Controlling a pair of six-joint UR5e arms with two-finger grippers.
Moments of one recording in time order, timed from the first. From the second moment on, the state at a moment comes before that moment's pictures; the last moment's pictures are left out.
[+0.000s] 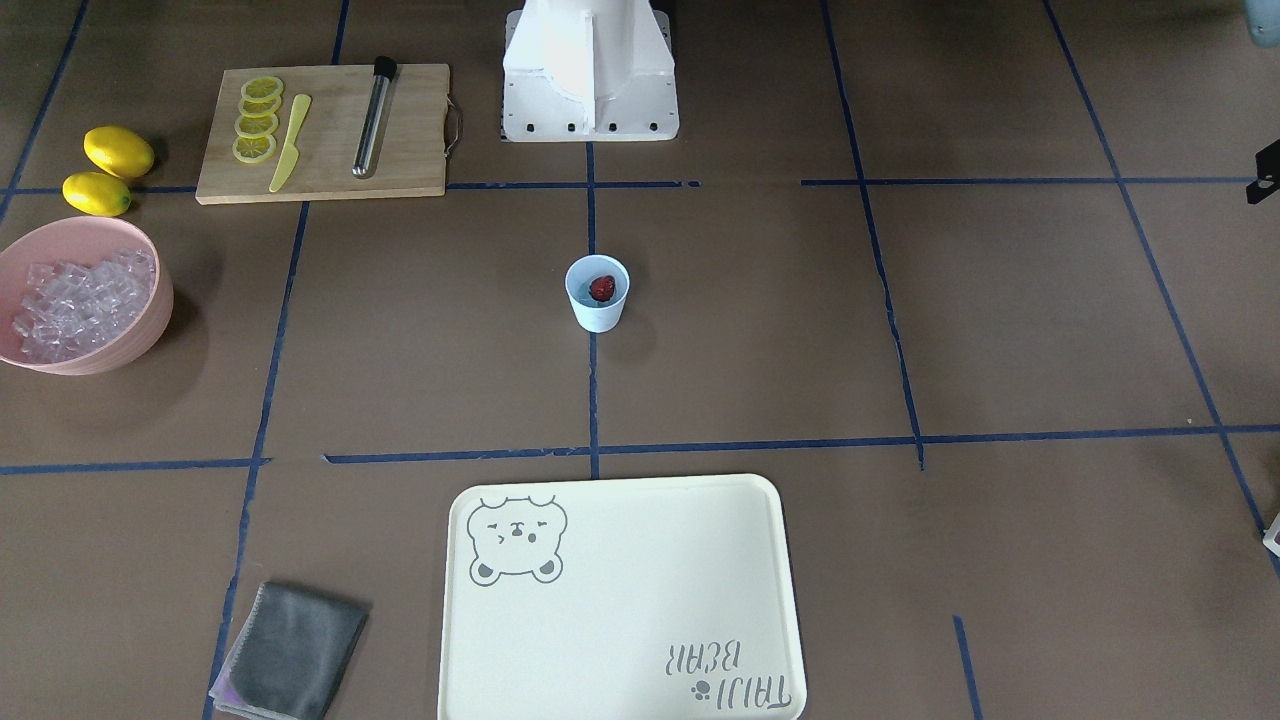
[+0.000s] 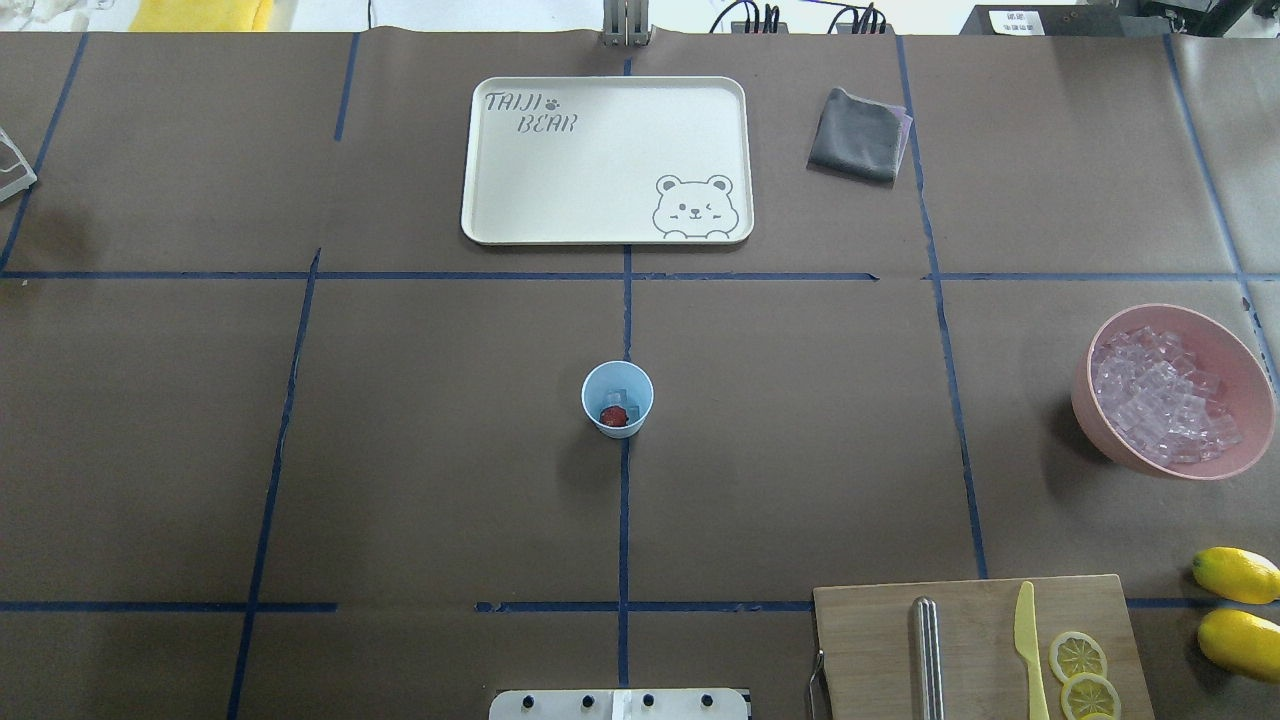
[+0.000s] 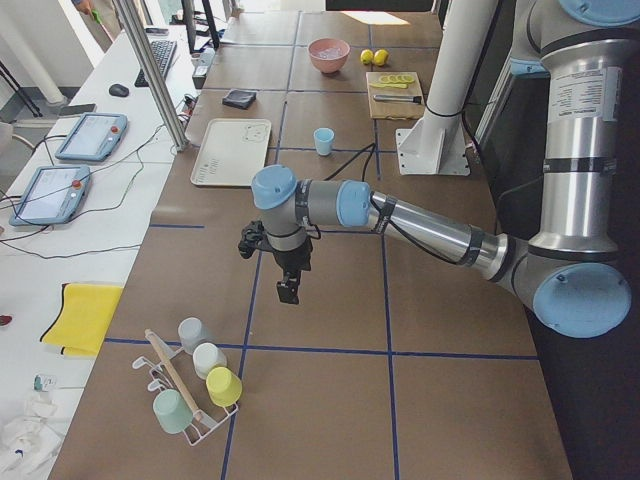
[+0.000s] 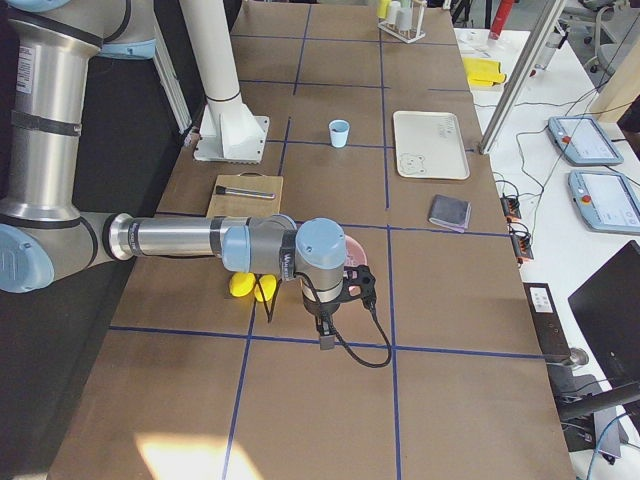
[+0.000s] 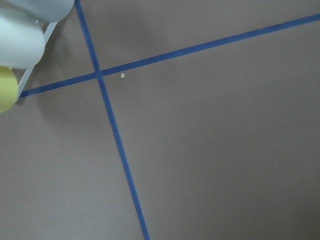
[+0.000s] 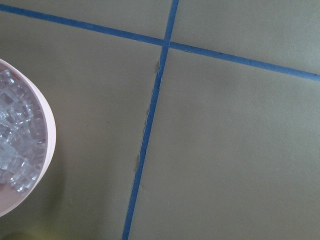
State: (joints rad) left arm -1.49 -1.51 -1.90 -1.27 -2.29 0.20; right arm 1.62 -1.78 1.84 -1.65 2.29 -0.24
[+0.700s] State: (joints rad) left arm -1.58 -1.37 -1.81 -1.45 -2.34 0.20; right arm 1.62 -1.78 1.85 -1.65 2.29 -0.24
